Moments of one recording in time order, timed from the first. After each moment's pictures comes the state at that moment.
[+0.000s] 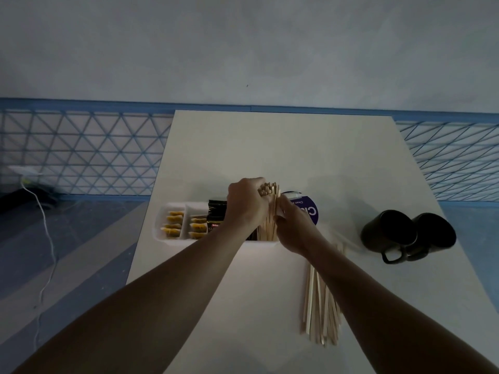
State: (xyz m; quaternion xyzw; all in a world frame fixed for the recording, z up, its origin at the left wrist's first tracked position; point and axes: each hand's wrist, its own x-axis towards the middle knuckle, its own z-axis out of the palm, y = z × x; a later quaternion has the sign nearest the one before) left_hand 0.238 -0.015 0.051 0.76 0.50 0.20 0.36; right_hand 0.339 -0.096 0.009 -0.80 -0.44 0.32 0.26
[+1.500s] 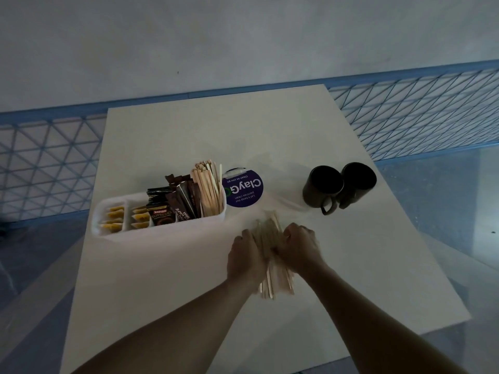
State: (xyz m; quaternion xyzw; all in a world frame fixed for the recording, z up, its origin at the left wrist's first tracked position) left_hand 0.262 -0.183 -0.033 0.79 0.49 -0.01 0.35; right_hand 0.374 -0.250 -0.045 -0.91 -0.30 0.23 0.19
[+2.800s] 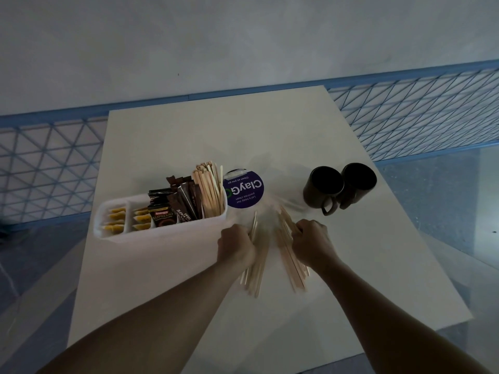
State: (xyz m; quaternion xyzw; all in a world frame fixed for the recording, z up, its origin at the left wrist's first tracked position) left_hand 0.262 -0.151 -0.013 0.76 0.53 -0.05 0.37; right_hand 0.394 -0.256 -0.033 -0.91 -0.29 0.23 0.21
